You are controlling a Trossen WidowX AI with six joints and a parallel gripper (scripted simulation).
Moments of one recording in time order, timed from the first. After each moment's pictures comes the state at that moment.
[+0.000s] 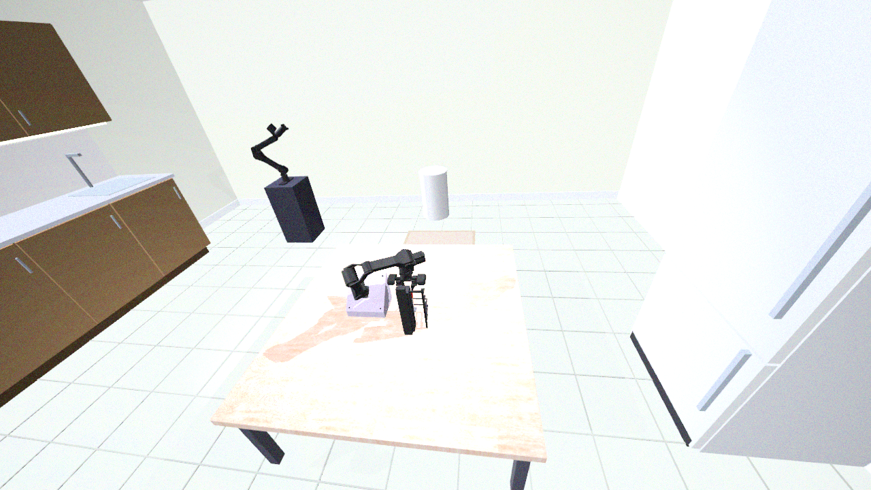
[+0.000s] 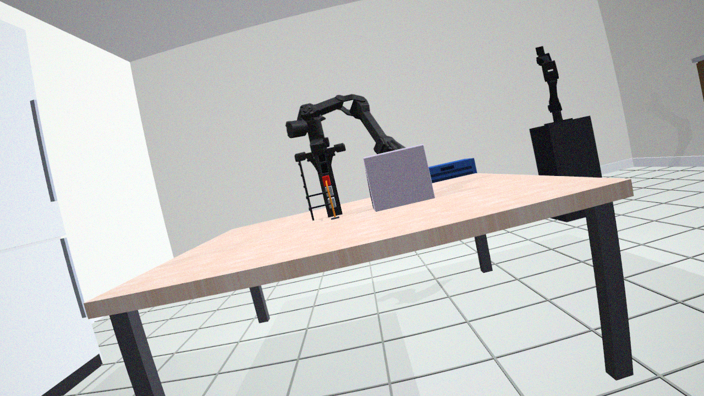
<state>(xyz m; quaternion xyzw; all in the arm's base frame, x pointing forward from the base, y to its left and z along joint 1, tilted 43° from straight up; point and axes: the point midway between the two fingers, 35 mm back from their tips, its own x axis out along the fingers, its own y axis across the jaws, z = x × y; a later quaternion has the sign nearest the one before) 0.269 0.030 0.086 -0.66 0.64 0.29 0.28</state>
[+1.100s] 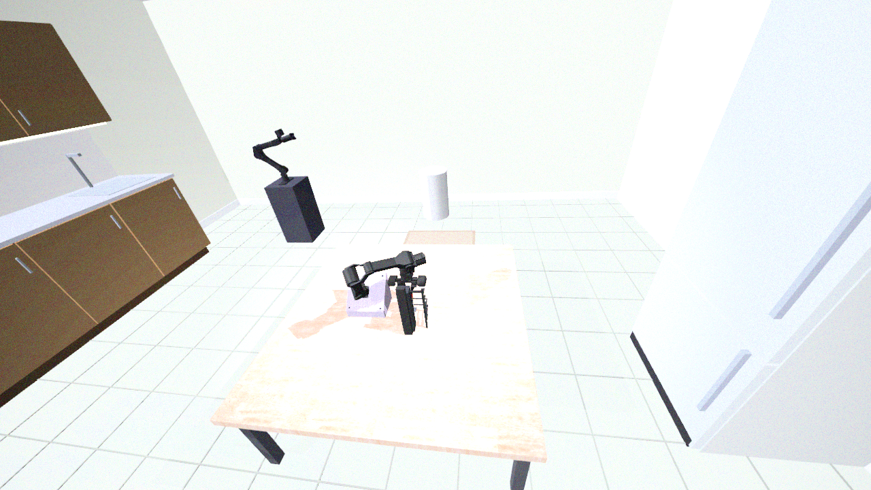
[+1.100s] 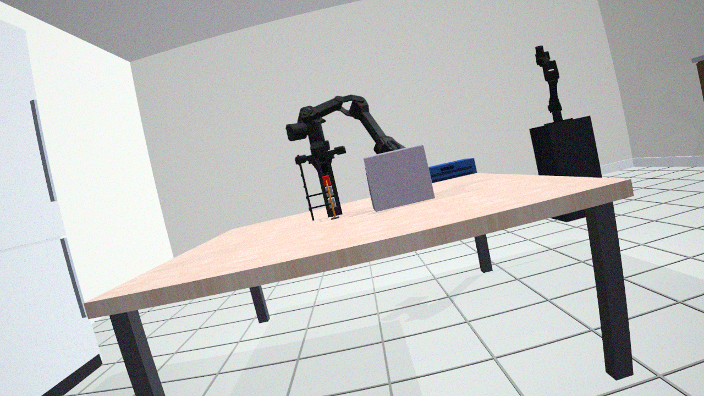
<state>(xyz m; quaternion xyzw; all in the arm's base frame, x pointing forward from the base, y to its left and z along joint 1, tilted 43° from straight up) 0.270 0.023 0.078 -0.66 0.64 0.28 0.27</state>
